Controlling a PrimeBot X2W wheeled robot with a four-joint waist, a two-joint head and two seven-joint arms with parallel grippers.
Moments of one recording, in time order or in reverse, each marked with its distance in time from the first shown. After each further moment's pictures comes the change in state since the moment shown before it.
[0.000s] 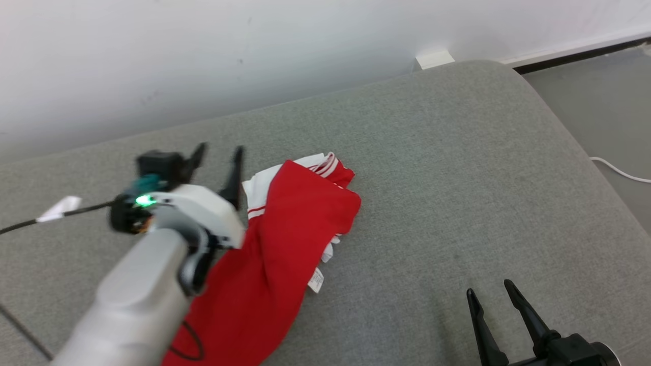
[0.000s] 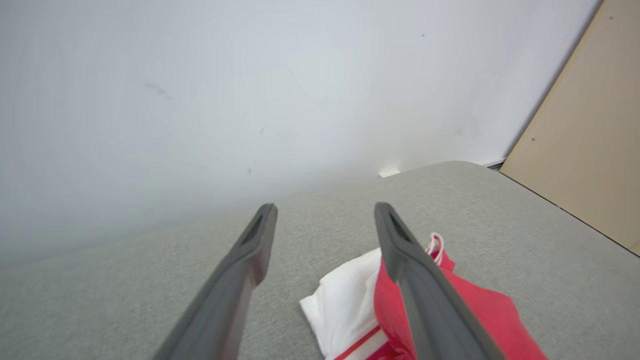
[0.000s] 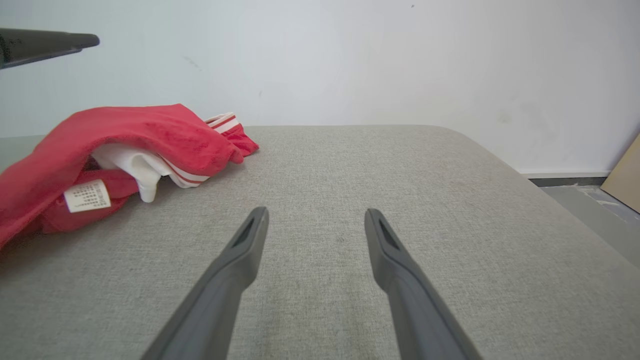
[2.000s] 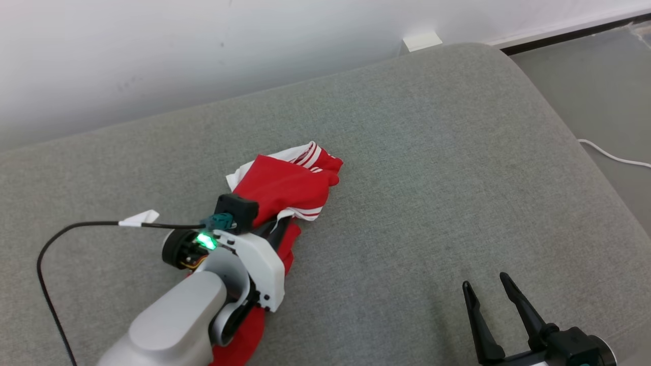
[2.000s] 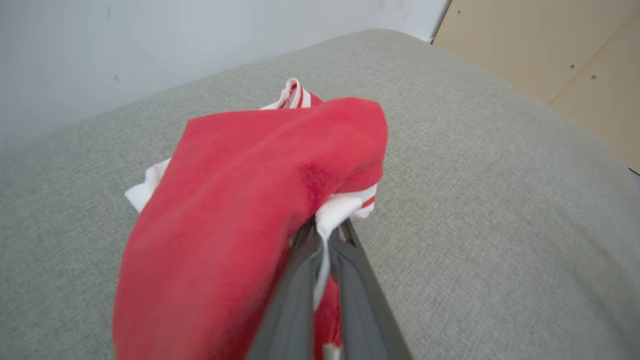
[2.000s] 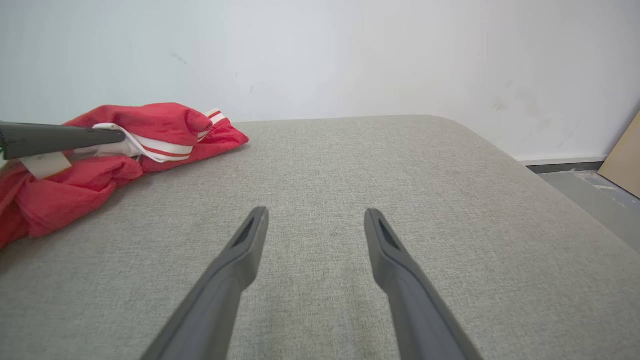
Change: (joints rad) left arm 0.102 0.034 -0.200 -0.280 0.055 0.037 0.223; right arm -0.021 0.000 0.022 -0.005 0.040 0.000 0.000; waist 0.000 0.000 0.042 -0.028
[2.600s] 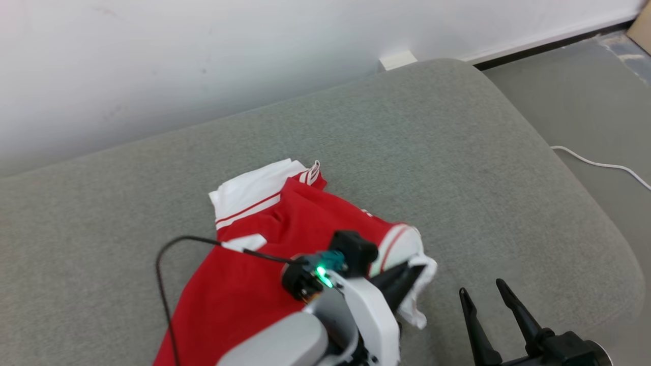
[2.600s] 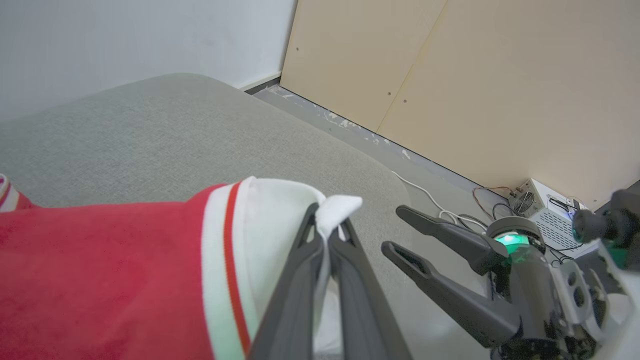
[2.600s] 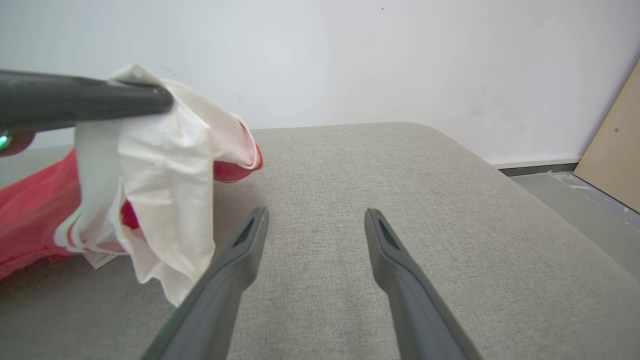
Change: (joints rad) left arm 0.057 -0.161 -0.109 -0.297 -0.052 -0.015 0.076; right arm 0.009 0.000 0.010 0.017 -0.007 0.000 0.000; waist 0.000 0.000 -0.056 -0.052
